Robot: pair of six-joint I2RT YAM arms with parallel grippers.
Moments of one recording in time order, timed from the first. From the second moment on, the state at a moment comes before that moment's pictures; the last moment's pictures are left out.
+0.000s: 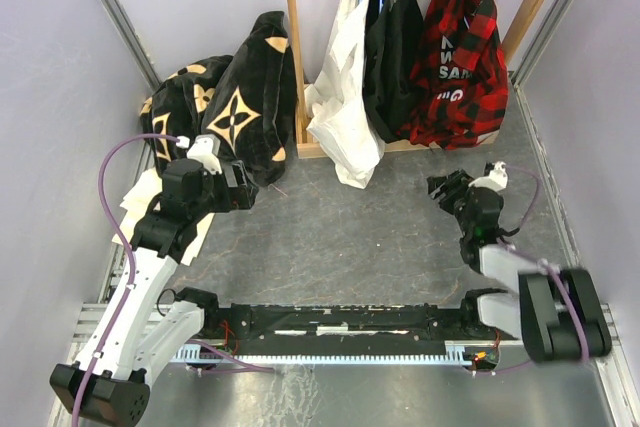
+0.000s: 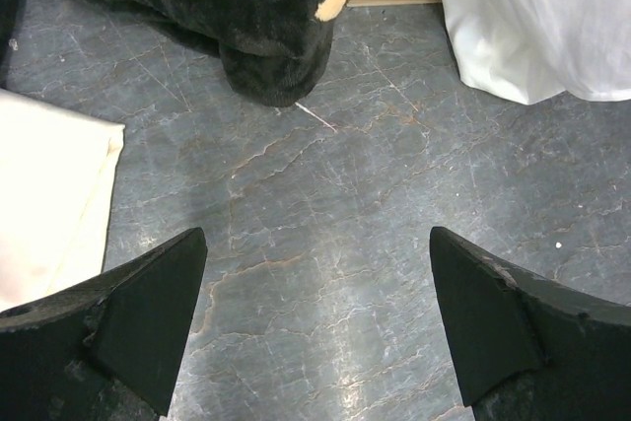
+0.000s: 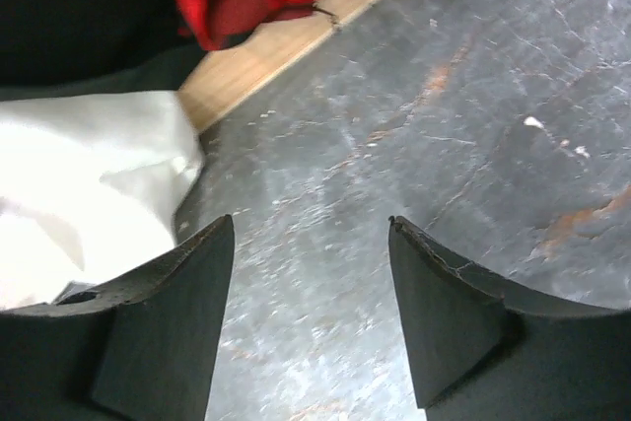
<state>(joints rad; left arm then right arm) -0.24 0.78 0.80 -0.58 0.06 -0.29 0.05 1.25 0.22 0.72 0.00 0.69</state>
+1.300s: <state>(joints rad) -0.24 0.76 0.80 -0.57 0.08 -0.29 0.28 1.71 1.08 -0.08 0.38 0.09</state>
